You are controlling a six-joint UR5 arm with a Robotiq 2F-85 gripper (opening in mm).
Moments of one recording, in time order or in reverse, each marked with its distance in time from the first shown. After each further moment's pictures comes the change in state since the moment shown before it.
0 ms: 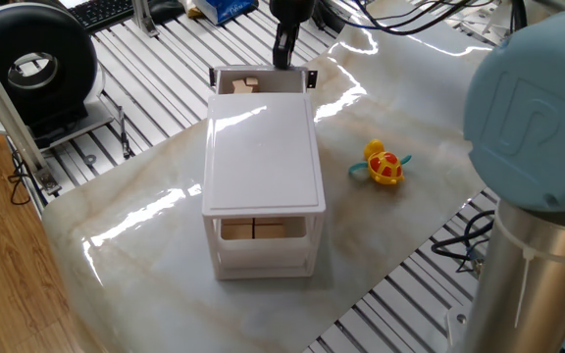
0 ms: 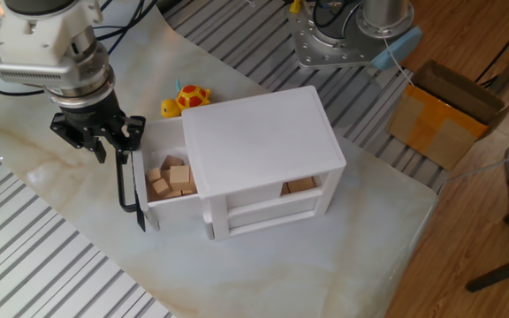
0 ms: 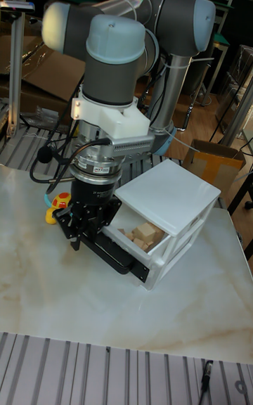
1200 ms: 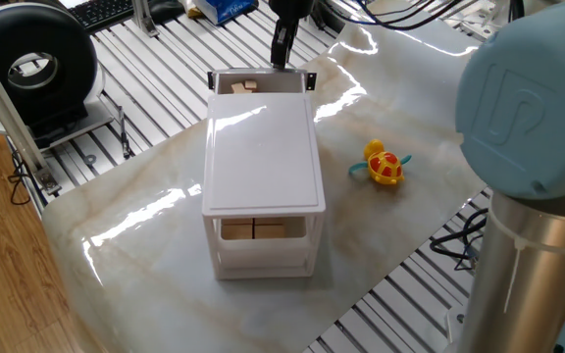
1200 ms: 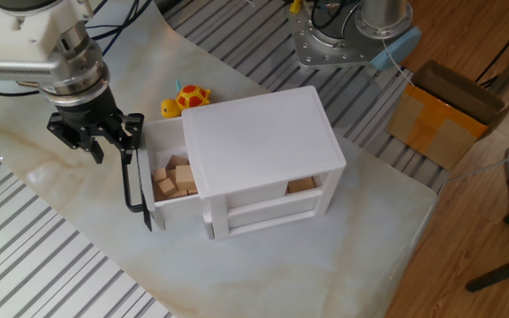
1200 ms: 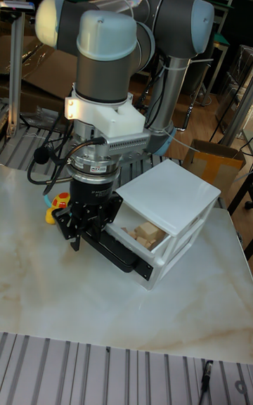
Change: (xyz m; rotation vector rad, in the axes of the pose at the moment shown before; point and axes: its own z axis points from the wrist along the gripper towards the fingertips) arm -0.004 -0.006 -0.004 -0.028 -0.005 -0.018
